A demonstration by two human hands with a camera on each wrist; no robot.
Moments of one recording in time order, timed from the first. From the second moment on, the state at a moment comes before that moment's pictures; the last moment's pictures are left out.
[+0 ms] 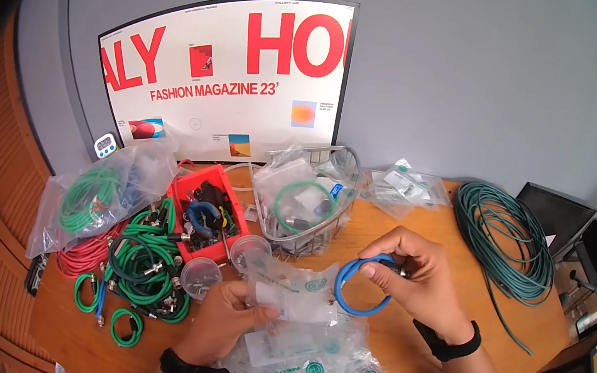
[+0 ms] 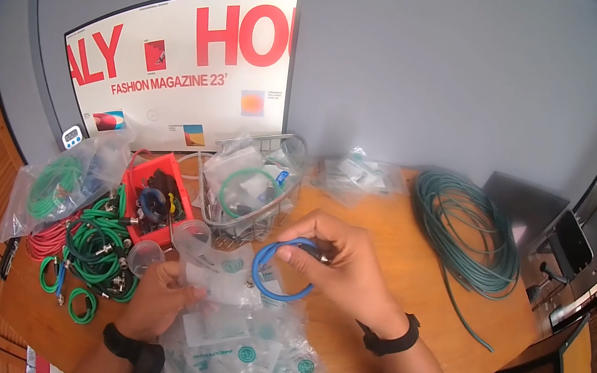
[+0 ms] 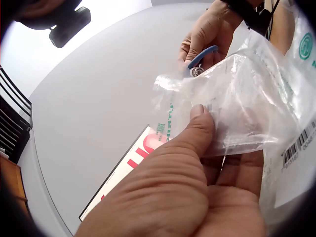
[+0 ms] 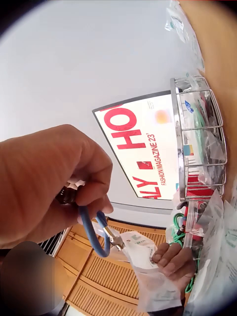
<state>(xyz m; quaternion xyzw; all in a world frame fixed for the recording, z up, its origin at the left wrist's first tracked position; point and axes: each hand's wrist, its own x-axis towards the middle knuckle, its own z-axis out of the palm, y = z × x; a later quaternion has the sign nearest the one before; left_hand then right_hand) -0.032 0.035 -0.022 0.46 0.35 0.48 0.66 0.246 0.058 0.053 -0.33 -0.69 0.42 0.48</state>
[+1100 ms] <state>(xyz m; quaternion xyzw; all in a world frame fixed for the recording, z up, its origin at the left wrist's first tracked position) -0.022 0.030 -0.019 0.48 0.31 0.41 0.71 0.235 0.055 0.053 -0.41 -0.79 0.30 0.34</state>
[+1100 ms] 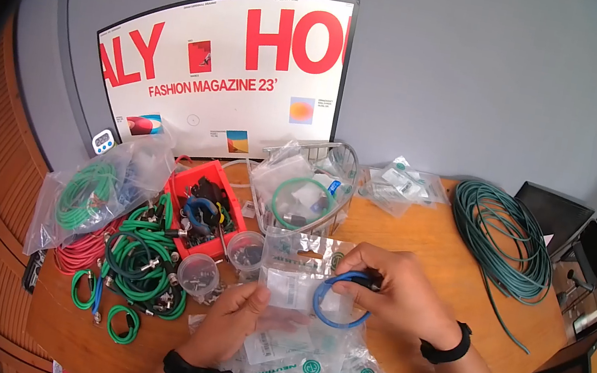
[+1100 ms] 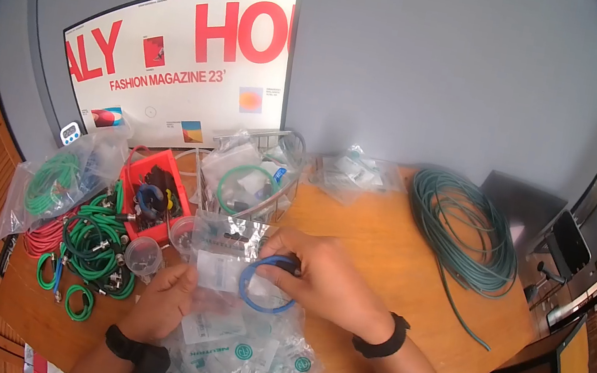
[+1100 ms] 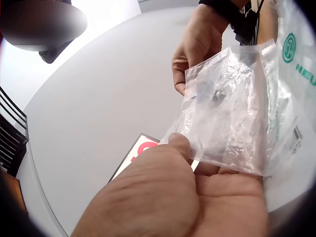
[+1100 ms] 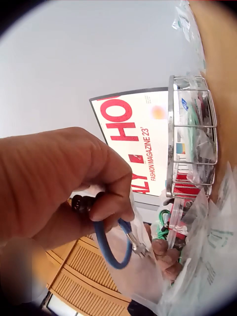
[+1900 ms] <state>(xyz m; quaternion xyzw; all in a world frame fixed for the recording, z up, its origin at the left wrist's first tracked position) -0.027 0.029 -0.020 0.43 0.22 0.39 0.79 0.229 0.059 0.037 -0.28 -0.80 0.44 0.29</state>
